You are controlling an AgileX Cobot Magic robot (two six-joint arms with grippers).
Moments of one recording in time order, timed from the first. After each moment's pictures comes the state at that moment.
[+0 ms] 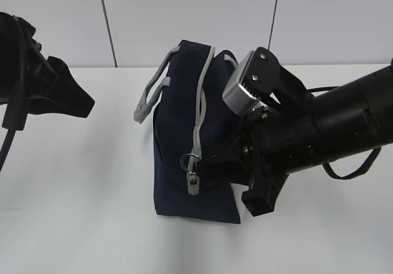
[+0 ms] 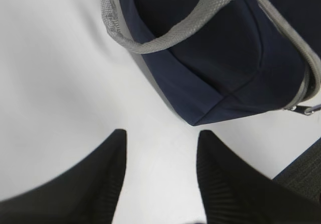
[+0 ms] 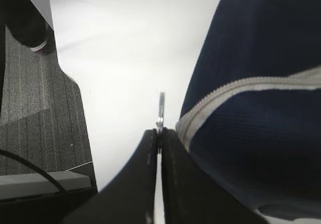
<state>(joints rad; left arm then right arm) -0.45 1.27 -1.06 -0.21 0.82 0.23 0.44 1.47 -0.82 1.23 0.71 -1.64</state>
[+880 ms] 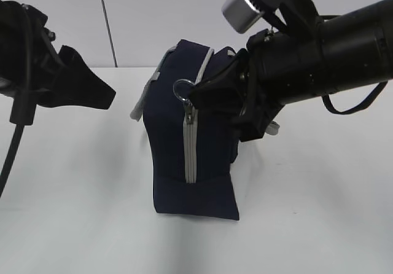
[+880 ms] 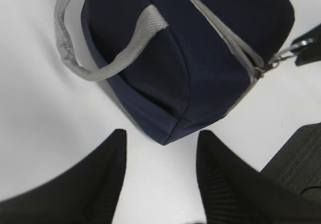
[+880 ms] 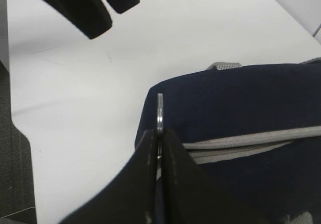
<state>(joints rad) -0.45 1.26 -1.05 -0.42 0.78 0.45 0.44 1.42 -0.99 1.17 0.63 -1.57</state>
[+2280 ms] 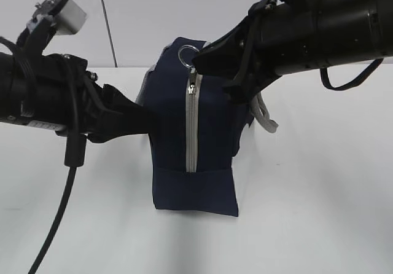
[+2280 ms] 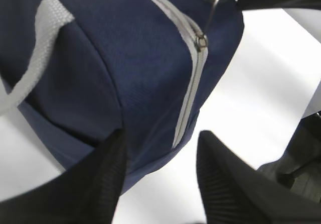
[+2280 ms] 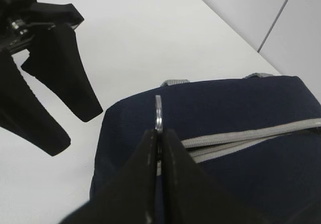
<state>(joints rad) -0.45 1.34 -0.82 -1.12 0.56 1.10 0.44 1.42 -1.03 1.20 0.50 -1.57</state>
